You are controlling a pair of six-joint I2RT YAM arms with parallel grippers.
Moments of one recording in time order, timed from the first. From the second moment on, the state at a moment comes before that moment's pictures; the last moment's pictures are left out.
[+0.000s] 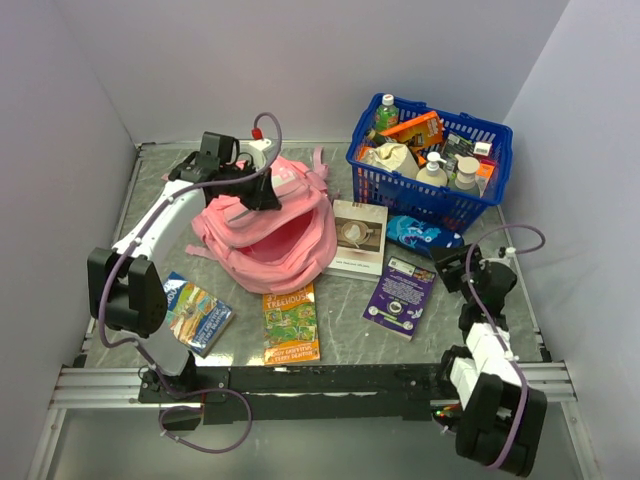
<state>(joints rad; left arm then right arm) -0.27 1.66 1.48 -0.61 0.69 0.16 -0.36 0.84 0.15 0.34 -0.46 0.99</state>
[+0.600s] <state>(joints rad) -0.28 1.66 1.48 -0.61 0.68 0.19 -0.20 1.05 0.27 0.40 -0.23 0.91</state>
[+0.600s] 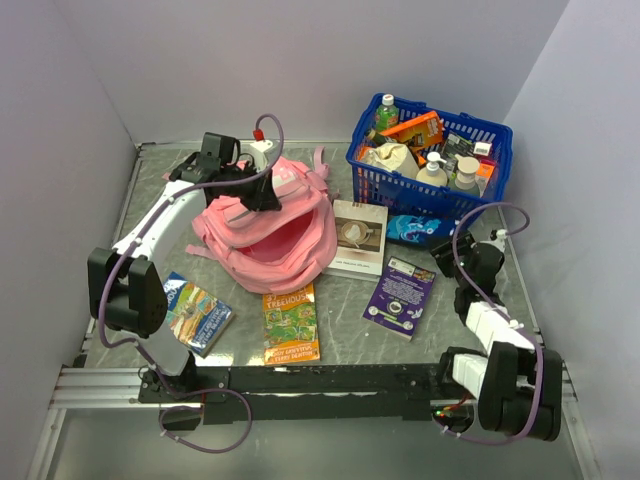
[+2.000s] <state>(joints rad) -0.26 1.63 1.46 -0.62 0.70 0.22 0.09 0.59 0.34 0.16 -0.14 0.91</state>
